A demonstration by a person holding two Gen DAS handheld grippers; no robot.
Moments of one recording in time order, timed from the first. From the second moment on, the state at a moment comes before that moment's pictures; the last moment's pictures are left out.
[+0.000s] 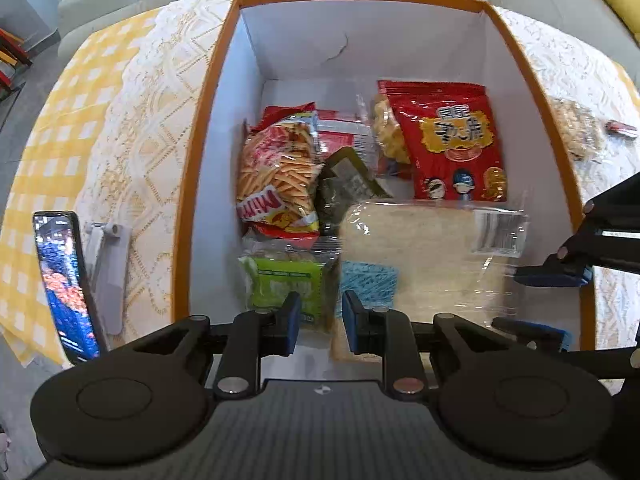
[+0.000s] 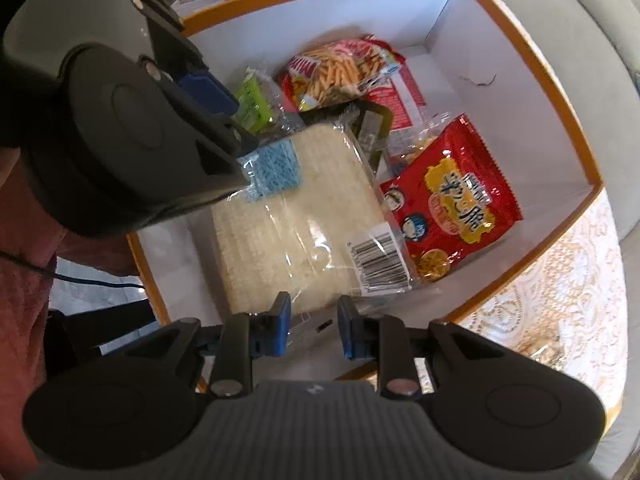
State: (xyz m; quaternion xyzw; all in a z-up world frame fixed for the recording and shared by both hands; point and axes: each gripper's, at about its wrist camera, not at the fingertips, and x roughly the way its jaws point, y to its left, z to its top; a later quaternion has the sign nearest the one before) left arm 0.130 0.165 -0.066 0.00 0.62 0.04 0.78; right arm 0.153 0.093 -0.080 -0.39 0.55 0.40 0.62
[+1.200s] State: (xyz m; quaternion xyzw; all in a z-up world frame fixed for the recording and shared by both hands) left arm 0.127 0.006 -0.013 0.09 0.49 -0.08 0.86; right arm 0.125 -0.170 -0.039 0.02 0.44 0.18 0.88
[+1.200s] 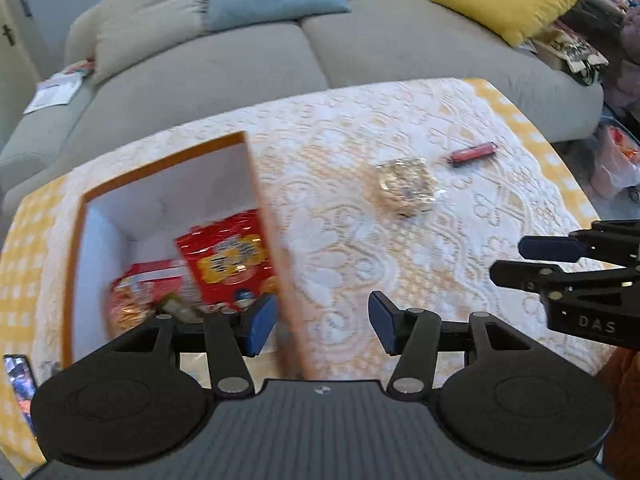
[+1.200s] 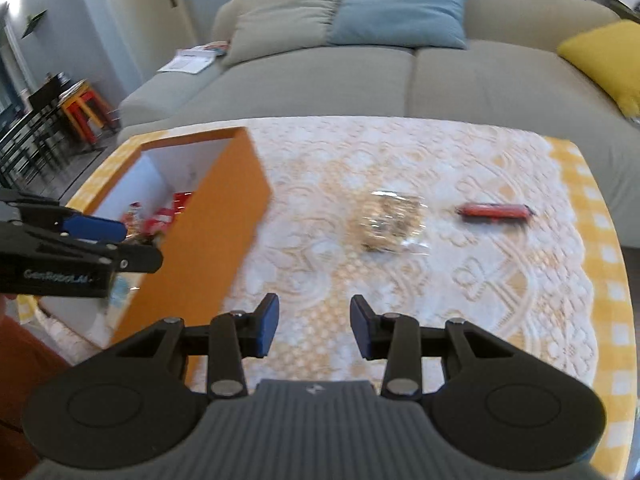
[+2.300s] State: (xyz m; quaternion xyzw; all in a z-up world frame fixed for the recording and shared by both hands) left arm 0.263 -0.089 -0.095 0.00 0.52 -0.10 0.85; right arm 0.233 -0.252 -0.107 0.06 0.43 0.04 0.90
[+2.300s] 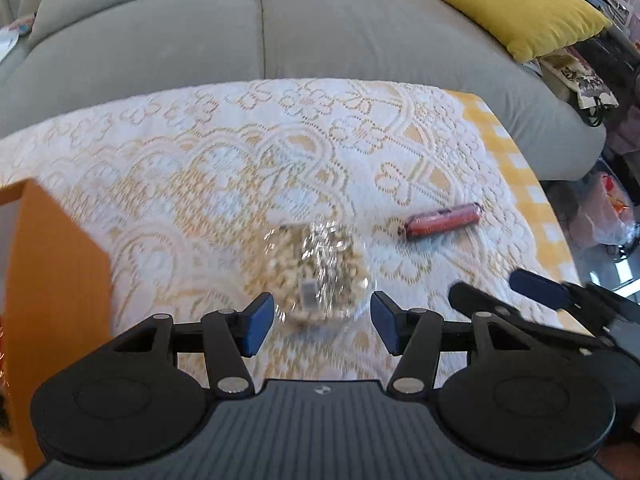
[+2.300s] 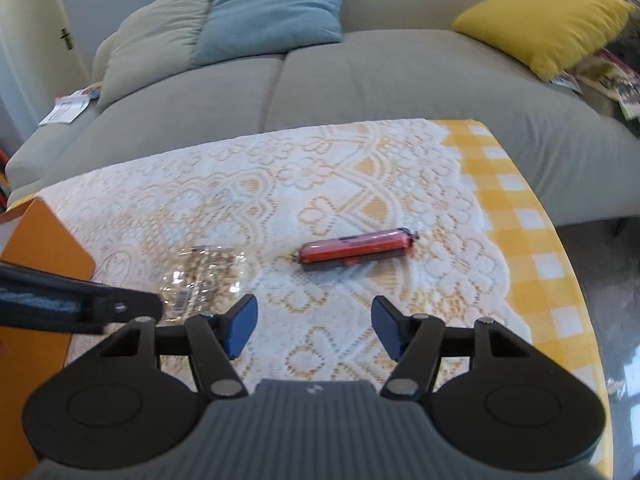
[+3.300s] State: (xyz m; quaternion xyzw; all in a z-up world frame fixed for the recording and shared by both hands) left arm 0.276 -0.075 -0.143 -0.05 0.49 -0.11 0.87; right arm 0.239 -0.230 -0.141 0.03 0.43 0.08 0.90
